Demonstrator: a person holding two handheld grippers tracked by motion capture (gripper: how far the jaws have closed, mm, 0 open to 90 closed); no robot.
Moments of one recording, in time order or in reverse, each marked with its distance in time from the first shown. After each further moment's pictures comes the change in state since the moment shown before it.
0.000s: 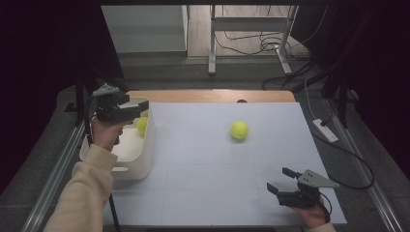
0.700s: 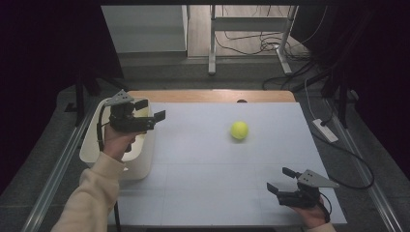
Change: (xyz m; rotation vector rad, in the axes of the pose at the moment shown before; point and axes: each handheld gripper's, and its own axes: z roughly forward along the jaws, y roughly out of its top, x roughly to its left) left arm -0.045 -0.005 0.000 -0.015 -0.160 0.100; right arm 0.000 0.000 0.001 0.000 -0.003 0.000
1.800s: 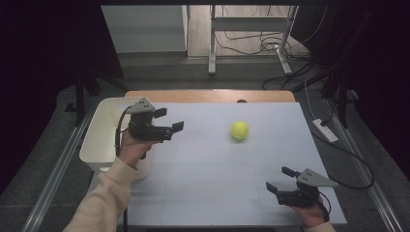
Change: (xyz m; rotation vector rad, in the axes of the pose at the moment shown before) left arm -0.039 -0.006 0.029 0.057 -0.093 0.037; right arm 0.000 0.002 0.002 -0.002 0.001 -0.004
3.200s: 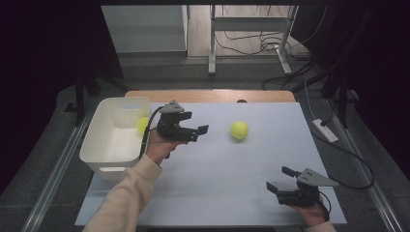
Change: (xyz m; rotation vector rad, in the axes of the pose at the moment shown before) left arm -0.023 0.005 0.064 0.056 -0.073 0.015; right arm -0.002 0.000 0.000 0.002 0.004 0.001
